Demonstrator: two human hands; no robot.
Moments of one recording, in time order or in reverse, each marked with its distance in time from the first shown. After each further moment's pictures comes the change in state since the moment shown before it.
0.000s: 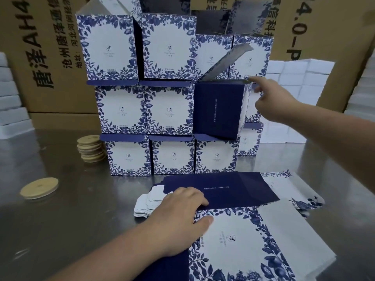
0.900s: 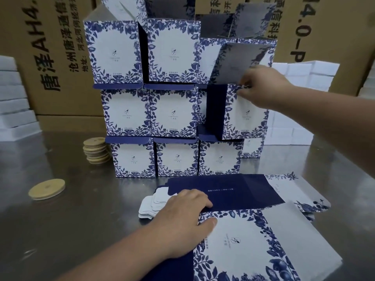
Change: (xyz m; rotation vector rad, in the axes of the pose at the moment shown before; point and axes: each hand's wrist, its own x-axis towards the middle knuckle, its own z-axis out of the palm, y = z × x) left_hand -0.001 0.001 -0.001 -0.006 0.001 -0.008; right_hand 0.017 -0.052 -0.014 -0.295 0.034 -0.207
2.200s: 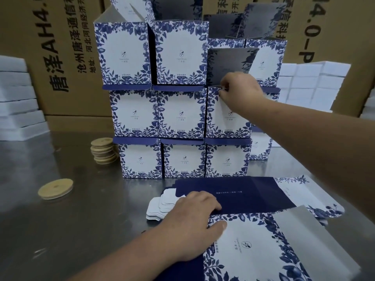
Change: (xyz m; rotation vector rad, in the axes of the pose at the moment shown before) left_hand 0.001 -0.002 0.002 -0.018 -0.002 0.006; right_hand 0.023 -0.048 0.040 0.054 0.076 0.021
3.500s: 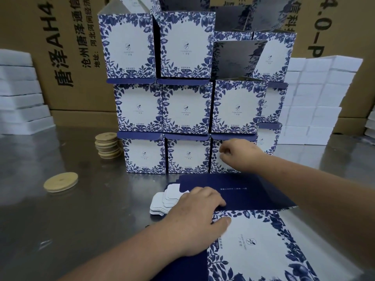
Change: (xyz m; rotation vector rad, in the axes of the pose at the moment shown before) left_hand 0.001 0.002 -0.001 0.028 0.003 -0.012; right_hand -0.105 0.019 0.075 0.089 -0.505 -0.021
